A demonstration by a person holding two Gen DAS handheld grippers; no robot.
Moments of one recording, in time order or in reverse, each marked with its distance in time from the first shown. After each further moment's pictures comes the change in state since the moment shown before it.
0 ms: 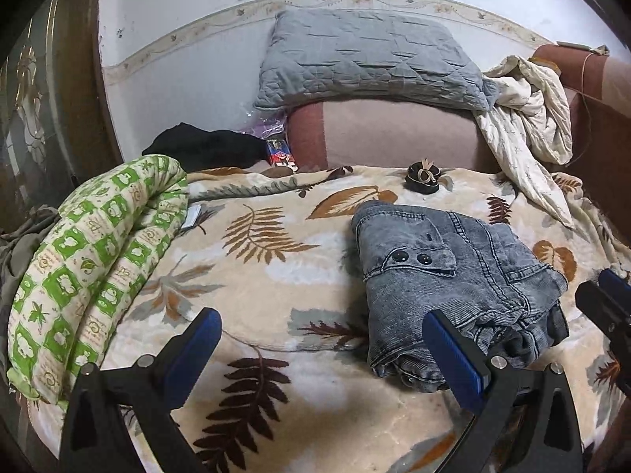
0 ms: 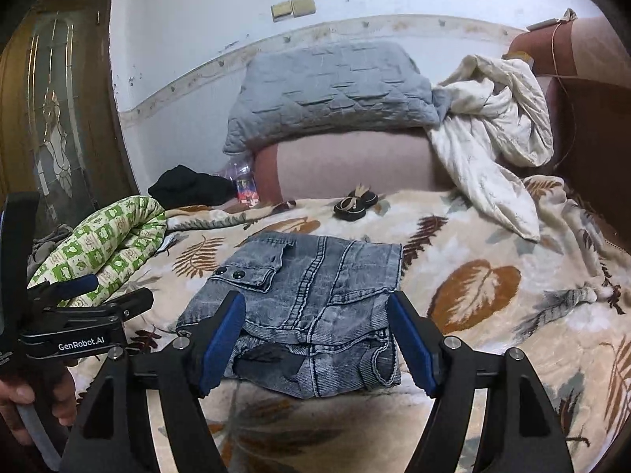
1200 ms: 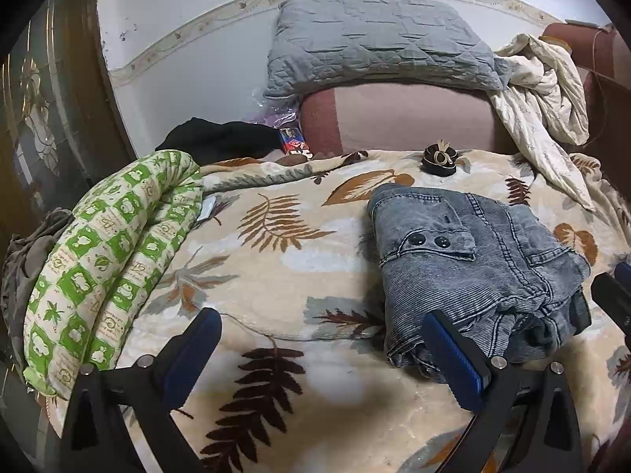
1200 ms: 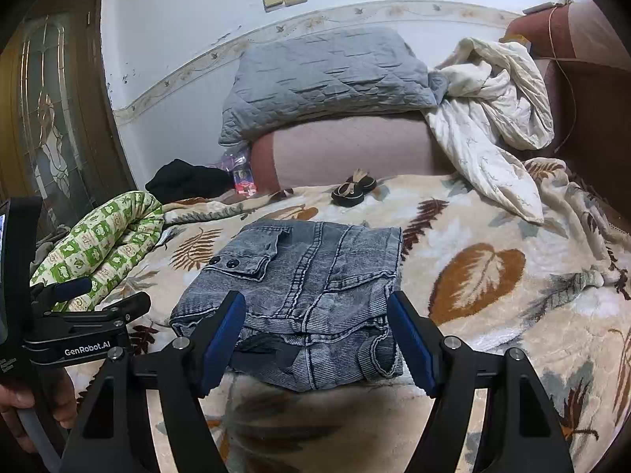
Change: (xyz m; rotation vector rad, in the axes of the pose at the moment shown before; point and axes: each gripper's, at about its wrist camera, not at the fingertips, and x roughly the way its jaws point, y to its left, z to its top) left arm 0.007 -0.004 -0.003 0.037 0.040 0.081; right arm 0.007 -0.005 -0.003 0.029 0.030 0.004
